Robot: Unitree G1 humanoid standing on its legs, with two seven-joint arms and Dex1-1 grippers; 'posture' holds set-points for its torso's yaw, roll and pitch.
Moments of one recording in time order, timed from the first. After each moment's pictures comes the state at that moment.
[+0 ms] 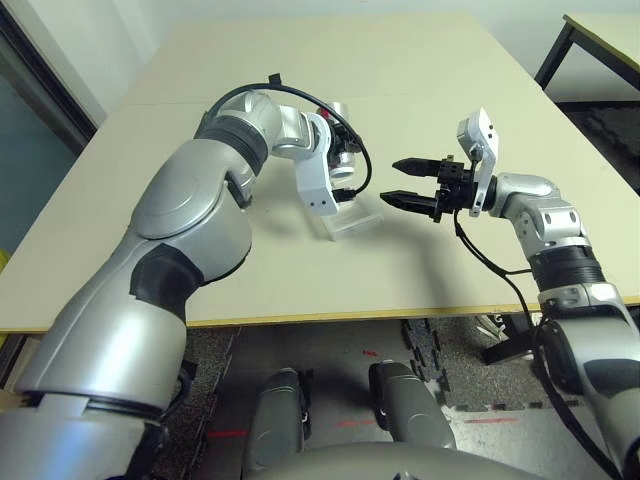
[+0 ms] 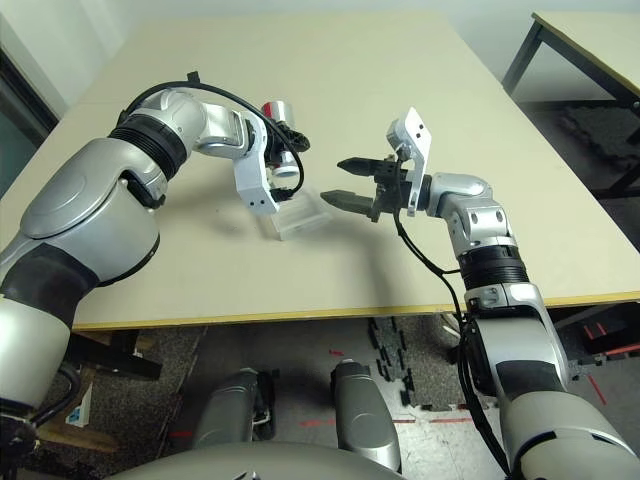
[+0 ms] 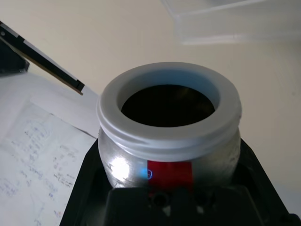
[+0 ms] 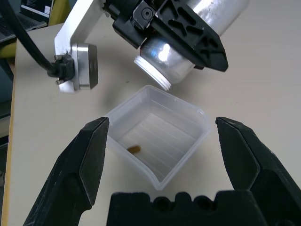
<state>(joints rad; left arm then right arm) -1.56 0.25 -1.10 1.36 1.26 -0.78 0.02 -0.73 -0.45 0.02 0.52 0.32 0.25 1.20</state>
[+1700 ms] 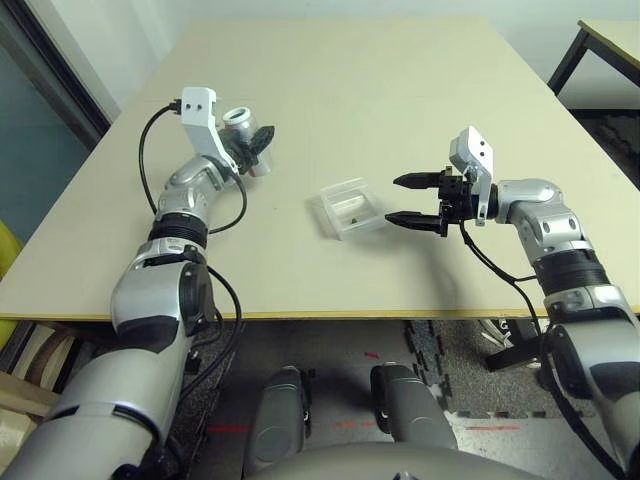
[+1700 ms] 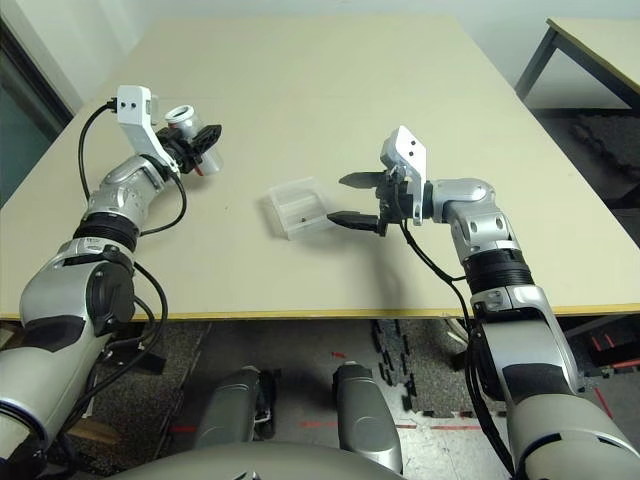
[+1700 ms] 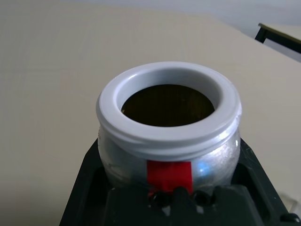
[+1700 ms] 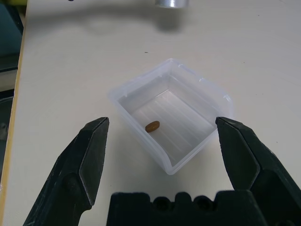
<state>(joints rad) -1.03 0.33 0.31 1.14 -0.20 0.00 -0.59 -0.72 -0.49 0.07 0.56 0.22 0.13 1.29</state>
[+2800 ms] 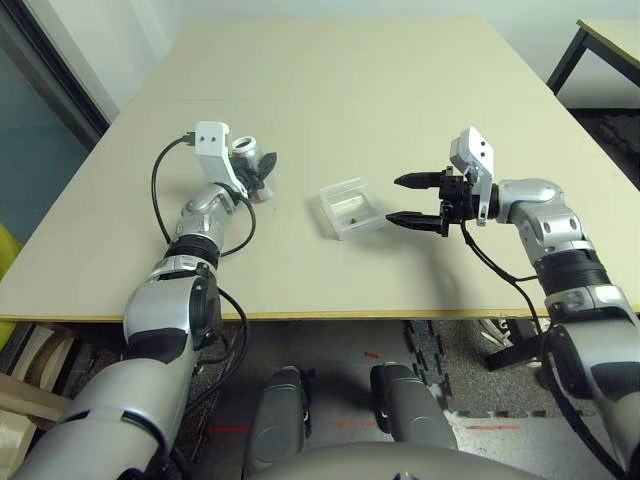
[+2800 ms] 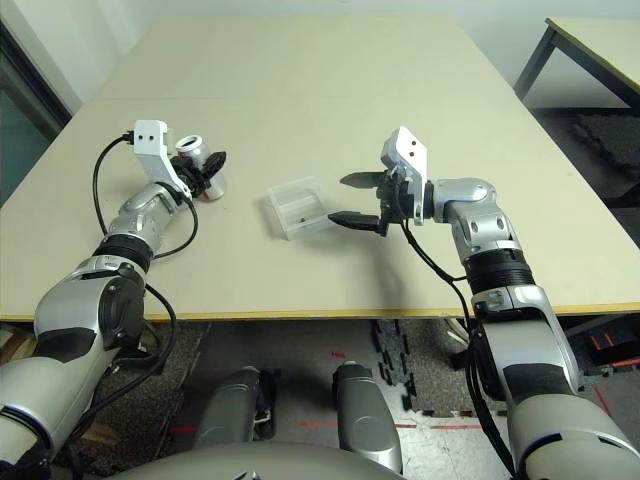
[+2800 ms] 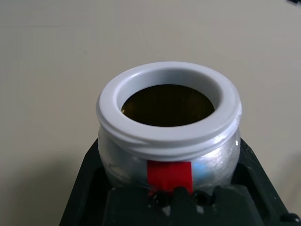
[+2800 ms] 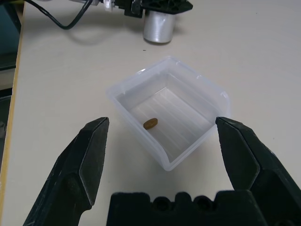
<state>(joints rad) -0.95 0.30 0.25 1.24 -0.14 -0.13 -0.50 -0.72 -0.49 0.07 0.55 0.22 0.14 1.29</state>
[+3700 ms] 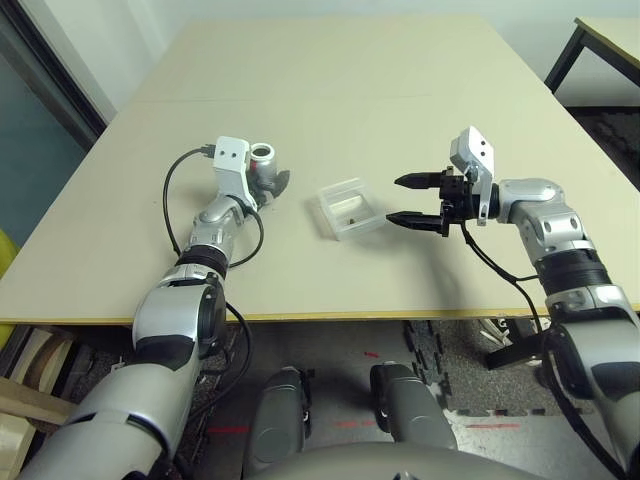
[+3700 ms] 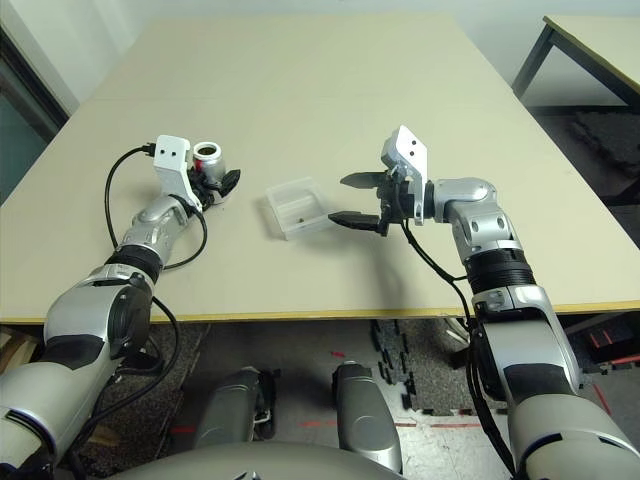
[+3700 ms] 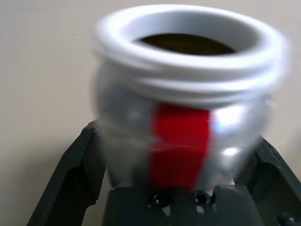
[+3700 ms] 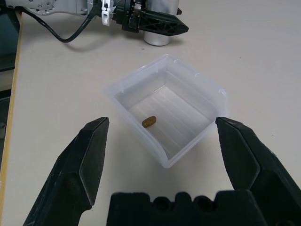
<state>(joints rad) -0.92 0.28 0.22 1.26 -0.10 -0.17 -0.47 -0.72 -0.49 0.07 0.55 0.22 0.14 1.29</state>
